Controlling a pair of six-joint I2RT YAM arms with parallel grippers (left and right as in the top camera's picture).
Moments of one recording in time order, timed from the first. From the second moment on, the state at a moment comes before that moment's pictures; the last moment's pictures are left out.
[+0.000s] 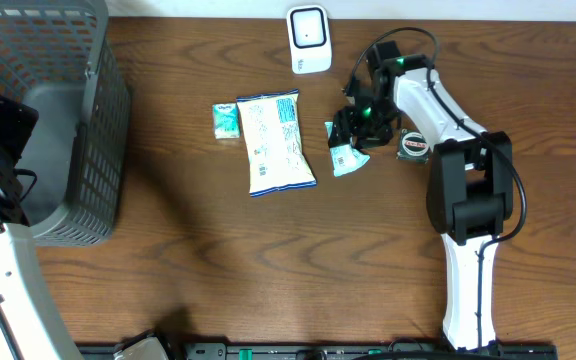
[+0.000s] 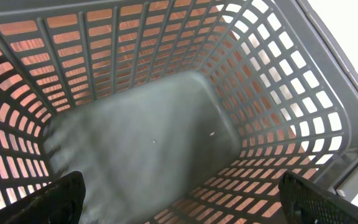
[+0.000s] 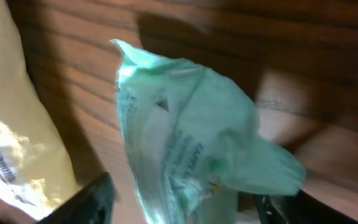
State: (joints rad) left arm 0.49 1.26 1.47 -0.91 -0.14 -0.62; right arm 0.23 2.37 1.92 -1.09 -0.42 0.10
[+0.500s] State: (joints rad) left arm 0.49 1.26 1.47 -0.91 -0.14 -0.62; right arm 0.17 2.36 1.91 -1.08 -0.60 0.10
